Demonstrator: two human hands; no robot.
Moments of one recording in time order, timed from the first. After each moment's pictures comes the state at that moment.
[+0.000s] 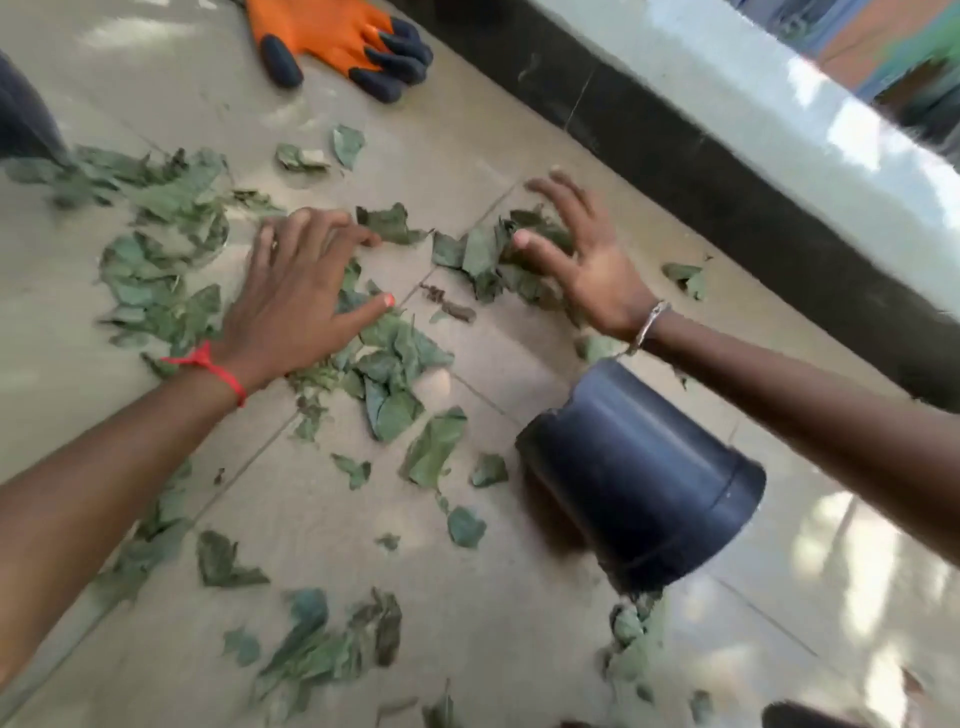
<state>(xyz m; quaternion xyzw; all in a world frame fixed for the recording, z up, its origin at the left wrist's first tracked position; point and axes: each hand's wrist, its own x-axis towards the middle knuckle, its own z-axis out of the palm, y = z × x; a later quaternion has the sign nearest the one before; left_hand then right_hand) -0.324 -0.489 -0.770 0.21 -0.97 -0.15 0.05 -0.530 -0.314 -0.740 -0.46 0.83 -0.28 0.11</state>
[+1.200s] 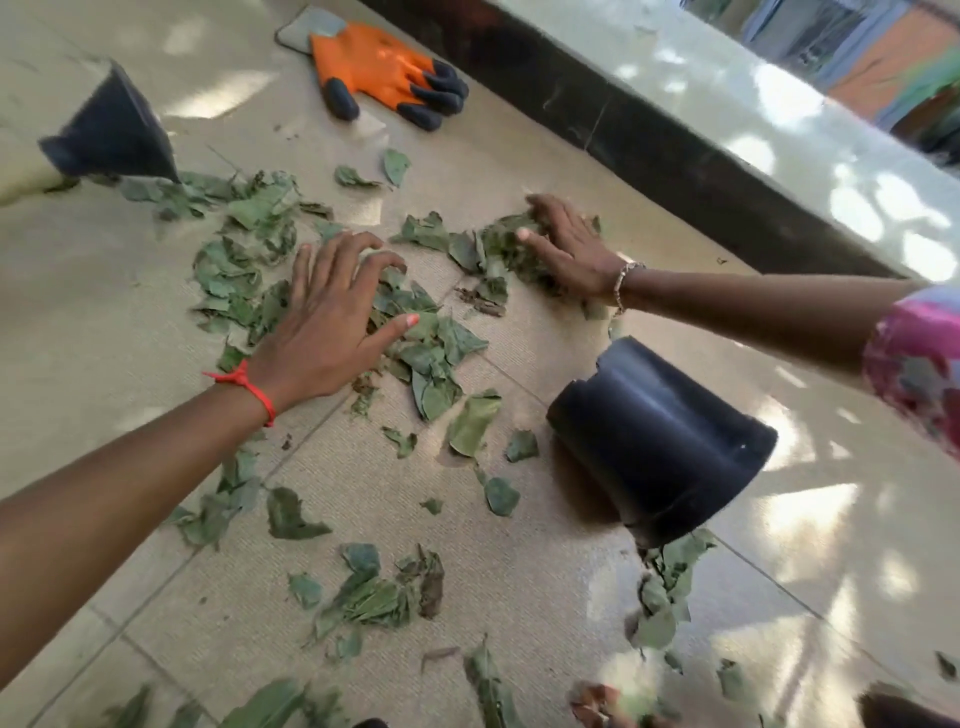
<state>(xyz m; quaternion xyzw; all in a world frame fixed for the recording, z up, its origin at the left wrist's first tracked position) -0.283 -0.471 -0.766 0.20 -0.96 -0.16 0.08 -0.532 -0.343 -0.749 -0.47 0.84 -0.17 0.22</state>
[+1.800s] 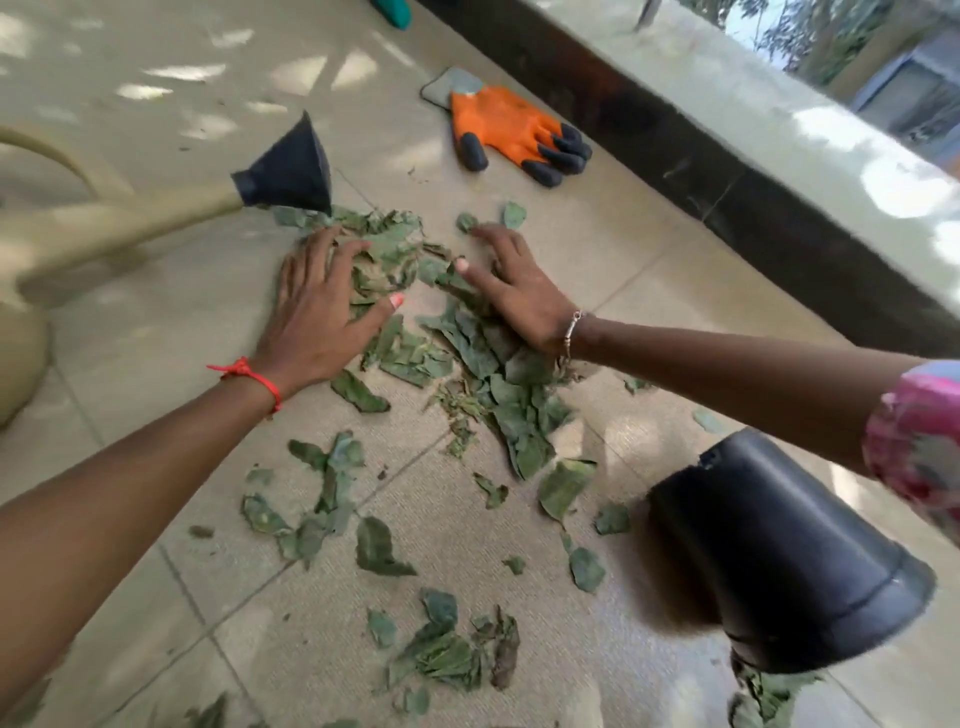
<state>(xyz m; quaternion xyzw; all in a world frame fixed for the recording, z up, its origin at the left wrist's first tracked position) -0.233 -0.549 -0.771 0.38 -0.90 -0.20 0.13 -0.432 -0.448 -0.752 -0.52 0.75 -0.30 0.28</state>
